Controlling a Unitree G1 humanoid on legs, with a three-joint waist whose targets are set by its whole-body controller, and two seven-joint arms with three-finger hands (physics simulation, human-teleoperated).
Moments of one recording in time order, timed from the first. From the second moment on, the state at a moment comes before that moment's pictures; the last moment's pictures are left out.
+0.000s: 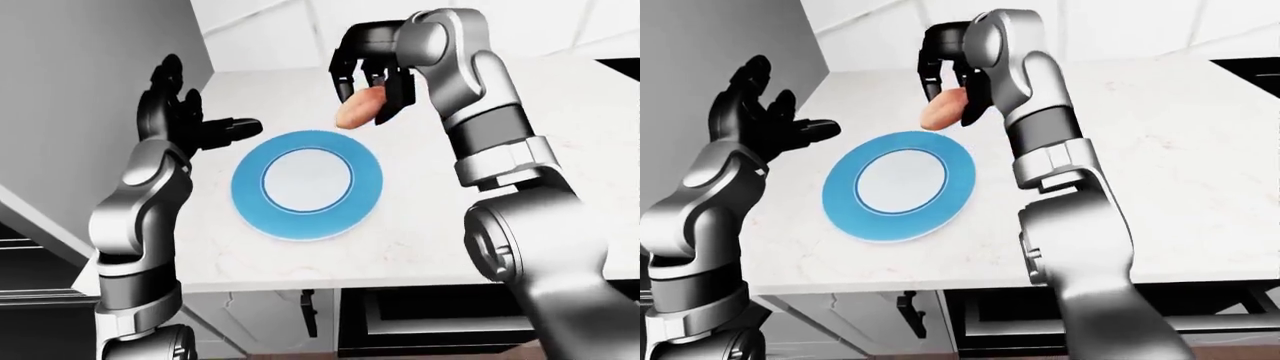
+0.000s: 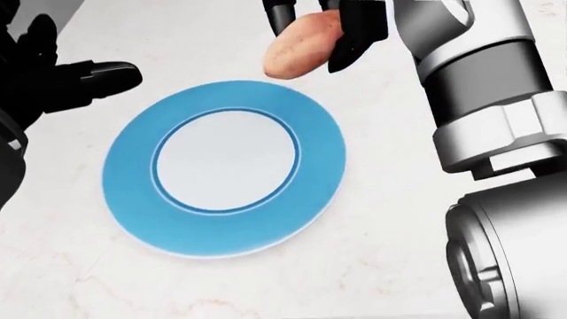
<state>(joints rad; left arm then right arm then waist) -0.72 0.33 0.23 -0.09 -0.41 0.71 0.20 -1.49 -0.25 0.03 0.92 -1.01 -0.14 0.83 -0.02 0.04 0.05</state>
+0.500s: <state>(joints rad) -0.72 0.33 0.22 -0.09 -0.41 0.70 0.20 -1.46 -0.27 0.03 0.88 -1.03 -0.13 0.84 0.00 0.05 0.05</state>
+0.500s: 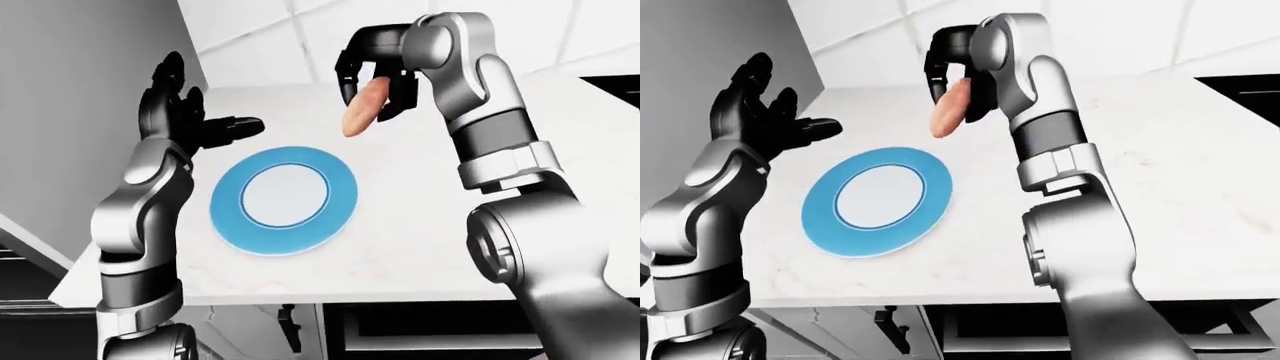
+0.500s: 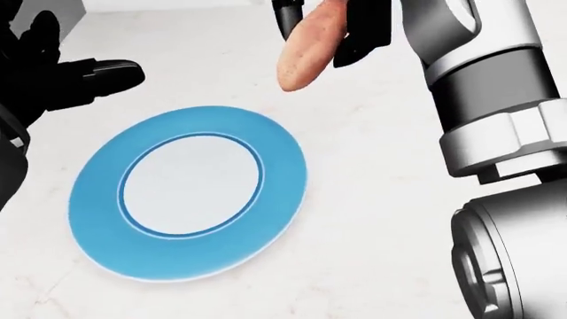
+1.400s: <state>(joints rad) -0.72 0.34 0.24 -0.09 -0.40 0.71 0.21 -1.43 -0.26 0.03 0.87 -1.04 -0.13 0.84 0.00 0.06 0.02</state>
